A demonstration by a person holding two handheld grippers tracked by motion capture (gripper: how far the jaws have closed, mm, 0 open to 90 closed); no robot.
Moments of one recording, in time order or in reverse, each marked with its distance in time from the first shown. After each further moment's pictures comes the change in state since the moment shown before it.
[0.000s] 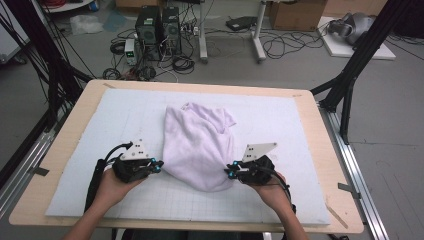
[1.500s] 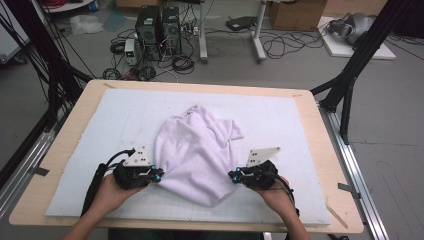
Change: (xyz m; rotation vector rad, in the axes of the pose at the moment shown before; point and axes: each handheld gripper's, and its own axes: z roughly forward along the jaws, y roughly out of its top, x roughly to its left) left arm -0.009 -0.008 0.005 0.068 -0.047 0.000; right arm 0.001 -0.018 -0.004 0.015 0.033 0.006
